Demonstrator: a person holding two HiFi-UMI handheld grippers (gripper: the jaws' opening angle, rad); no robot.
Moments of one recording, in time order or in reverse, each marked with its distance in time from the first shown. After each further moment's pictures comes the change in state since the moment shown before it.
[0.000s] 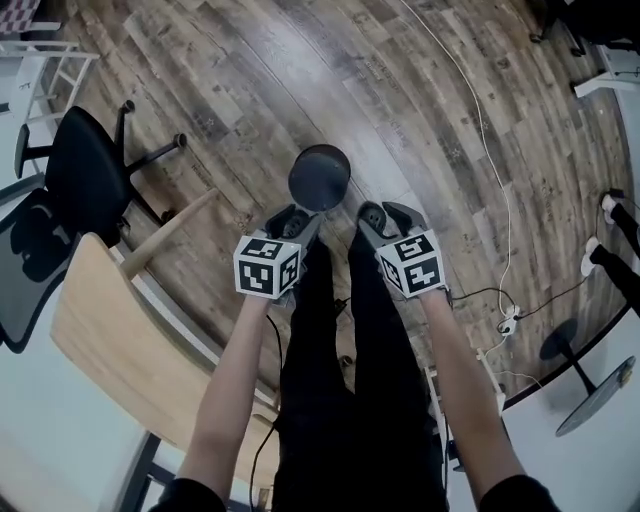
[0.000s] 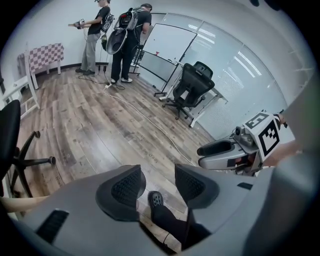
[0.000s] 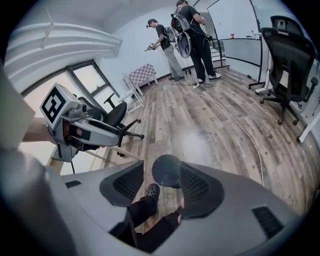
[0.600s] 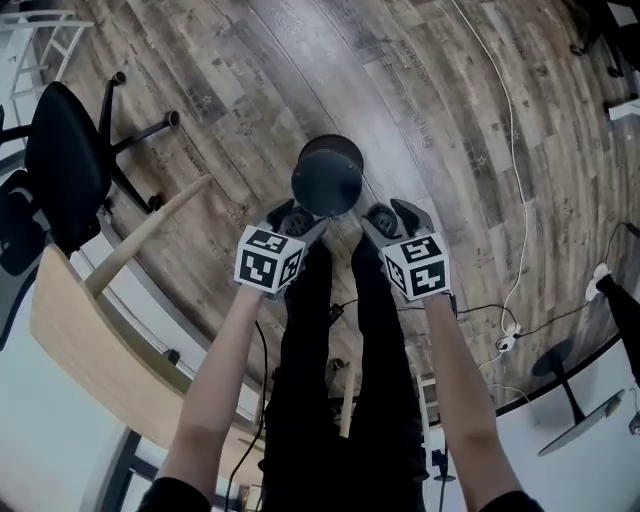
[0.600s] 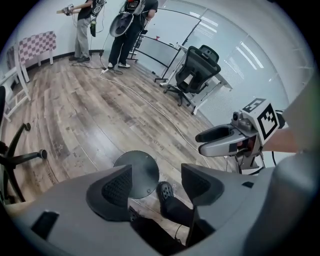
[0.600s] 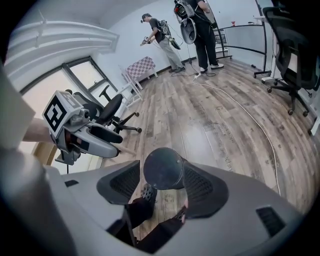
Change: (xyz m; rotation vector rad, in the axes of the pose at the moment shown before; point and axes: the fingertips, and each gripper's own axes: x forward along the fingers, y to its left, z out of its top) left arm 0.095 0.068 -0.062 0.026 0.116 -0.031; right arm 0.108 -0.033 -0.034 0.008 0.049 0.037
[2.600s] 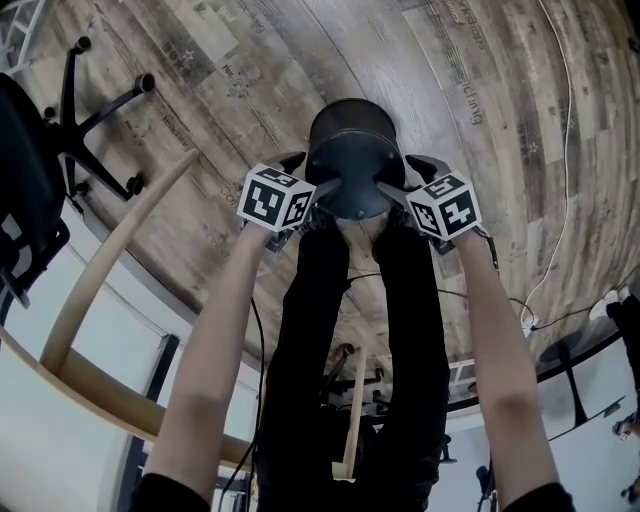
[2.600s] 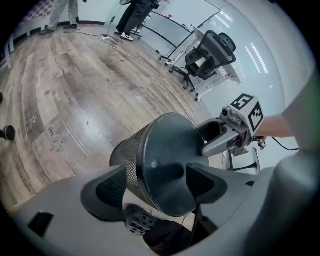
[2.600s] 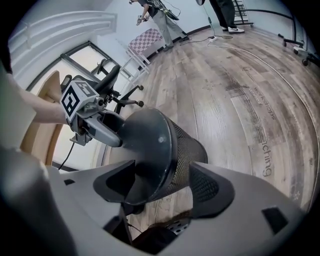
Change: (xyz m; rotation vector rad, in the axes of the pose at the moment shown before) left arm 0.163 0.129 -0.077 -0.051 0.165 -0.147; right arm 0.204 -0.055 -0.079 -0.041 0.245 0.194
